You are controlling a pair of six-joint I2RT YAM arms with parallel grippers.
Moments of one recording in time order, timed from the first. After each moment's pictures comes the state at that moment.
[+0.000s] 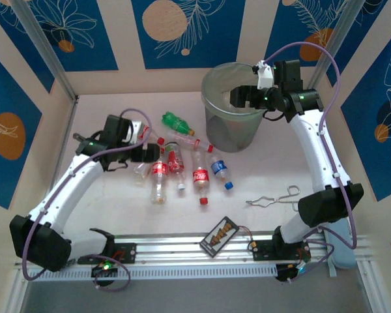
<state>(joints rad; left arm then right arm) -0.35 1.23 1.12 -0.87 0.12 -0.25 0.18 1.56 1.79 -0.91 -0.38 0.17</state>
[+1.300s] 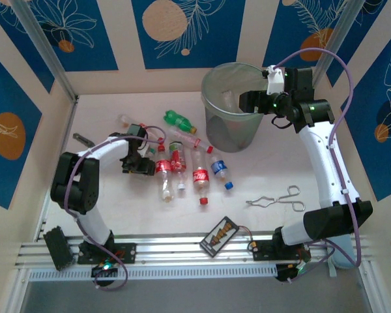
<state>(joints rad) -0.28 1.76 1.11 -0.80 0.04 -0.13 0.14 1.43 1.69 -0.88 -0.33 0.12</state>
